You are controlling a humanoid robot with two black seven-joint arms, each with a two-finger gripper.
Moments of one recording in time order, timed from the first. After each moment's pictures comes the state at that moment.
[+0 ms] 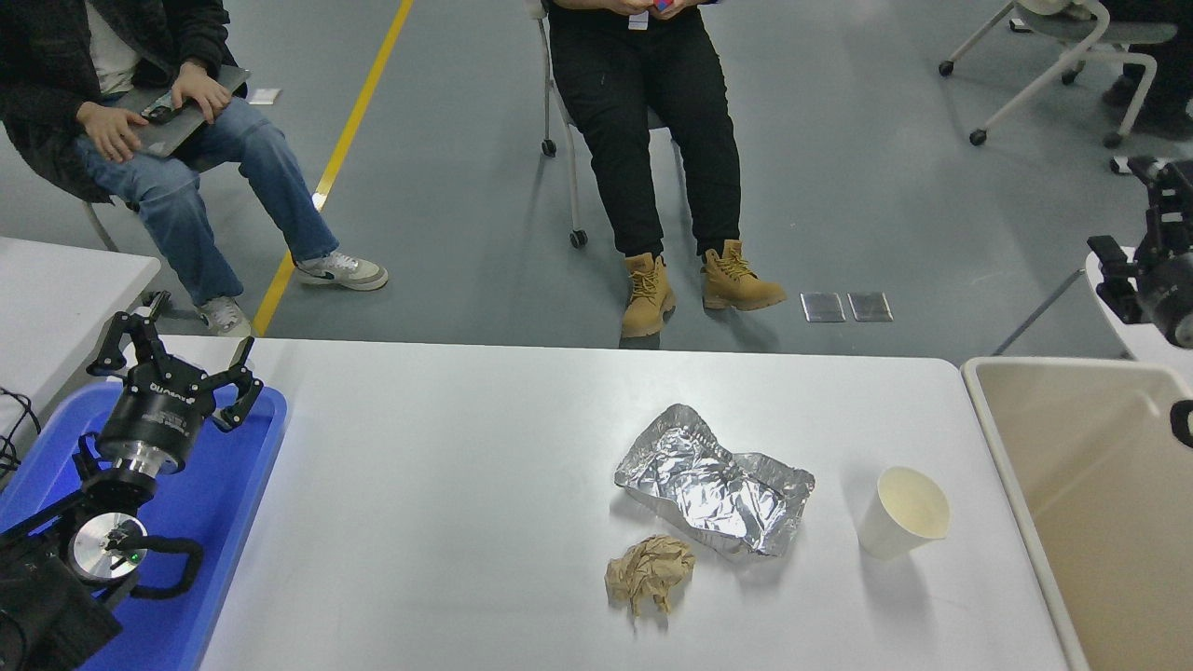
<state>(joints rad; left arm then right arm) -0.56 0.46 -0.57 -0.39 -0.23 -0.70 -0.60 0.89 -0.77 0.38 0.71 -0.36 0.03 0.38</state>
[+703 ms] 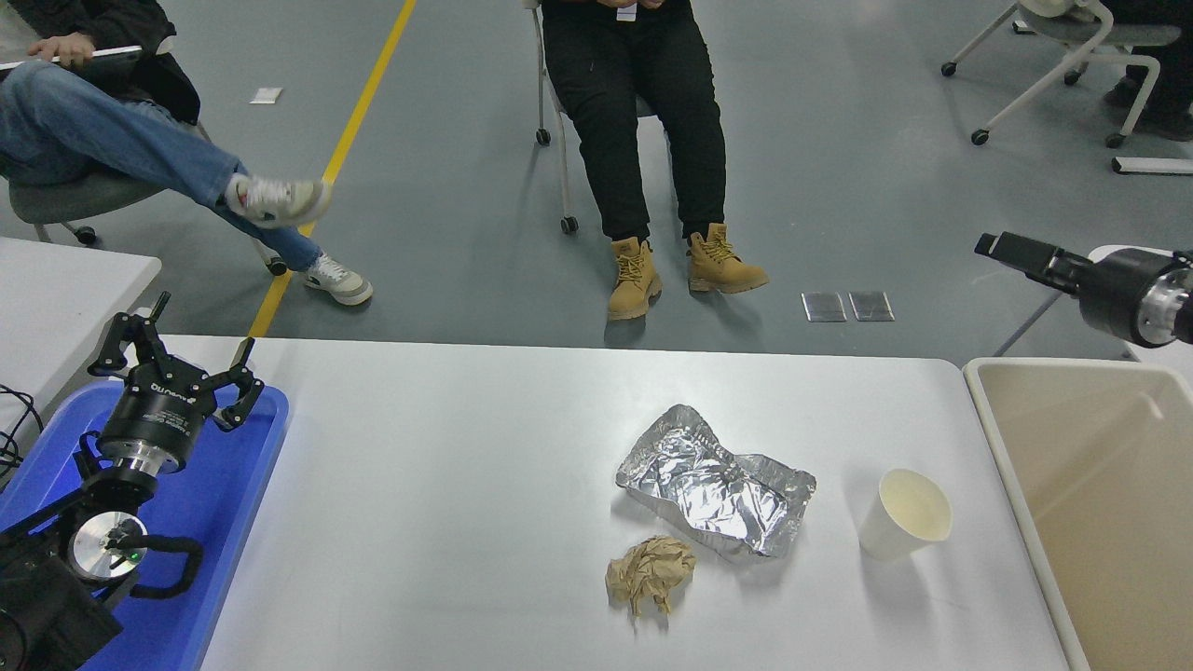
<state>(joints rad) -0.56 0.46 -0.57 -0.39 -0.23 -0.70 -0.60 1.25 -0.78 -0.36 0.77 -1.08 0.03 0.54</state>
